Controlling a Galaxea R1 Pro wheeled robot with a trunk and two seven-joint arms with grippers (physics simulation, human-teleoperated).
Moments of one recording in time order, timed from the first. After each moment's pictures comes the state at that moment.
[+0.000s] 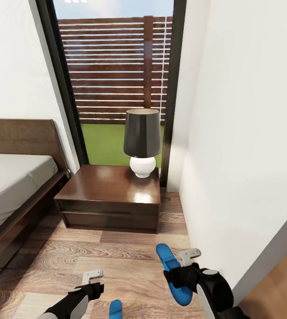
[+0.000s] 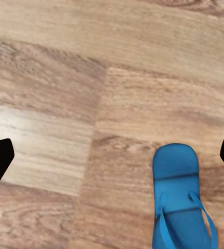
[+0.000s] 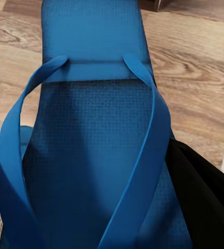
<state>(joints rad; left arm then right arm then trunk) -0.55 0.00 -0.25 -0.22 0.39 0.09 0.13 -0.12 0.05 0.20 -1.58 0.00 0.95 0.07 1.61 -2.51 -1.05</state>
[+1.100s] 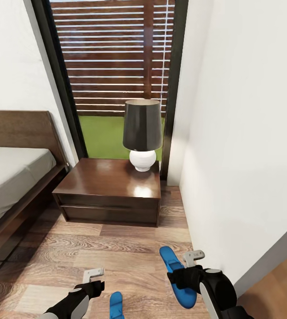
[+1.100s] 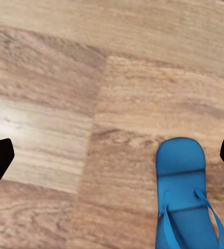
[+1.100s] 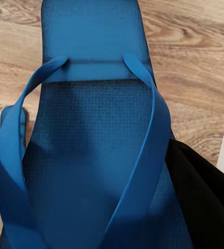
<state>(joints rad) -0.55 -0.01 -0.25 -0.22 0.39 0.04 0.13 -0.13 0.05 0.17 -1.58 0.00 1.00 0.07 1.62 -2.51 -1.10</state>
